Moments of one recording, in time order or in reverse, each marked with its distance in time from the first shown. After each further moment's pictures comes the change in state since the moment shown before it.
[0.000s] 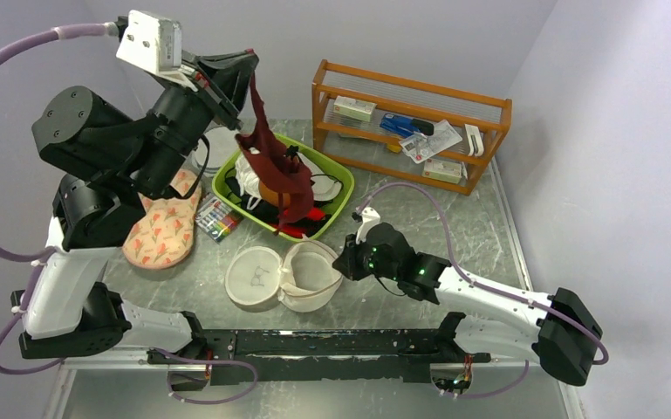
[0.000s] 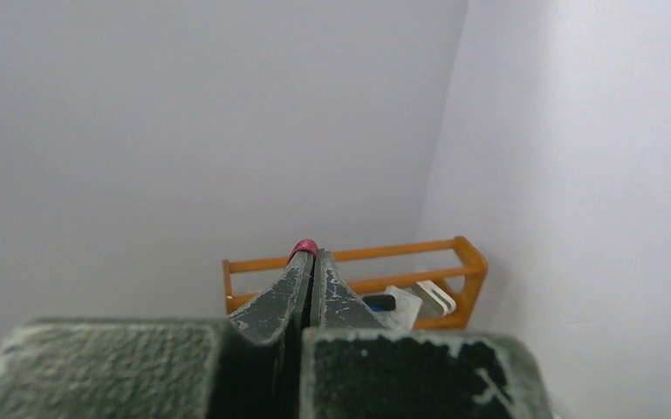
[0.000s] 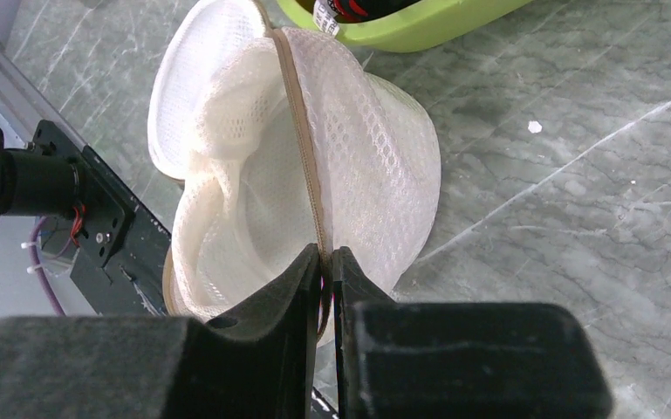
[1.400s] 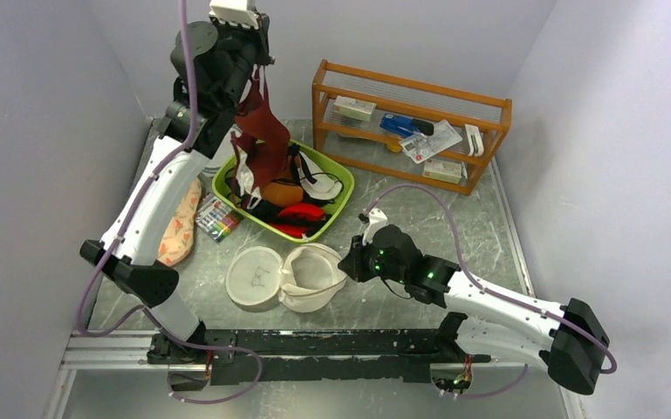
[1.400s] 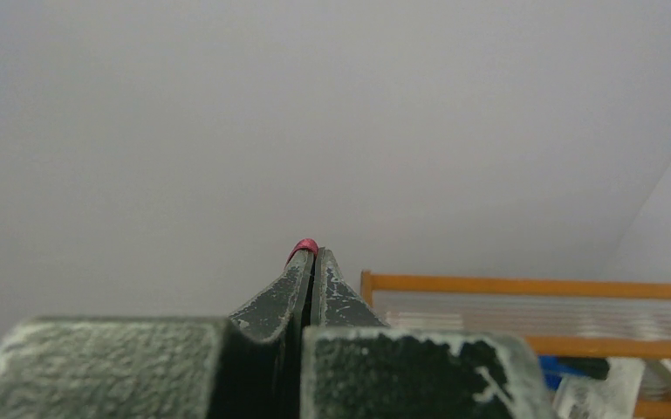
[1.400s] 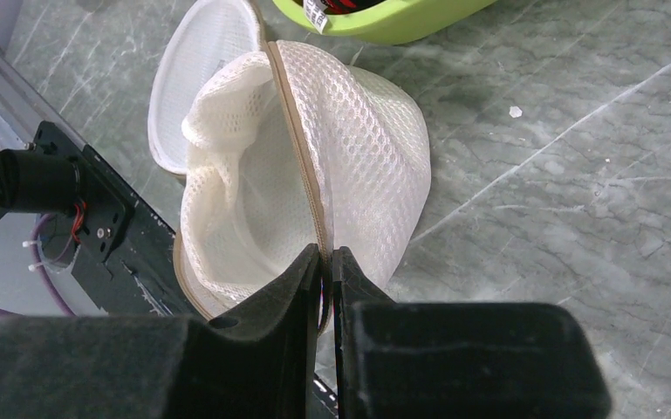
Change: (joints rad) left arm 0.489 0.344 -0.039 0.293 0.176 -0.025; right arm 0.000 -0.081 -0.009 -0.070 0.021 0.004
